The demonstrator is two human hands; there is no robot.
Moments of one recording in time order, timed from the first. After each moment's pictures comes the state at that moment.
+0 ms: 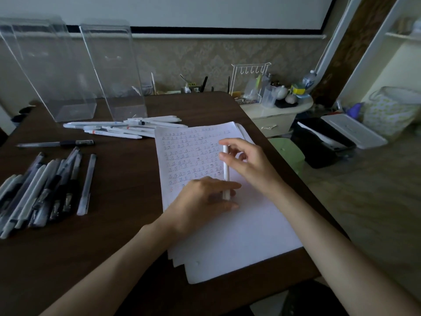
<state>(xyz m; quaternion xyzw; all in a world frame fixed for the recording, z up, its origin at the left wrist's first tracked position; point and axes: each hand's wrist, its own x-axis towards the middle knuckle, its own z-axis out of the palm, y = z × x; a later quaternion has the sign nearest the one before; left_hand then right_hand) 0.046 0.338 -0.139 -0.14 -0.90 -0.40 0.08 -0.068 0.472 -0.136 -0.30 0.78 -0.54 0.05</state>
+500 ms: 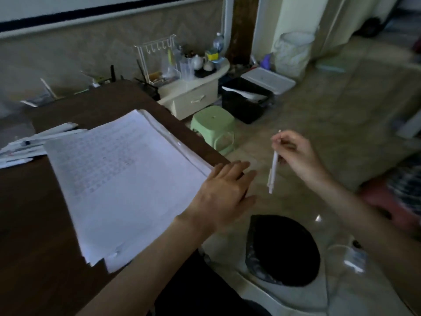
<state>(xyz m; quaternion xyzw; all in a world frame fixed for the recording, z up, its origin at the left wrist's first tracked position) 0.043 0.512 -0.144 -0.36 -0.92 -0.15 0.06 -0.004 0.725 -0.148 0.02 0.82 -0.56 -0.10</state>
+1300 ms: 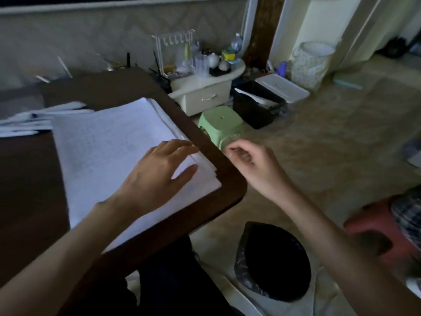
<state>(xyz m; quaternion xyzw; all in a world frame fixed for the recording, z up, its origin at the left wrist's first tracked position) 0.040 0.427 -0.112 -0.24 -0.95 -0.18 0.12 0.013 0.646 -0.118 -0.19 0.87 -0.45 -0.05</state>
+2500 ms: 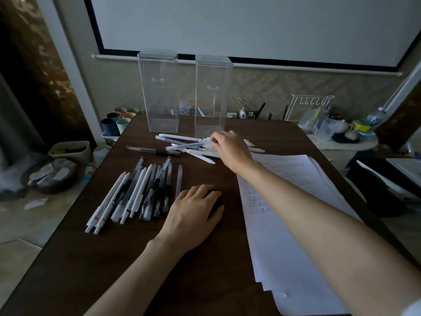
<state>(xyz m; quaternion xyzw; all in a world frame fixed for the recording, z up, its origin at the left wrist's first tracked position) 0.106 0.219 -0.153 0.06 -0.98 -0.11 0.16 -0.094 0.248 -0.124 -0.49 0.84 -0.19 -0.17</state>
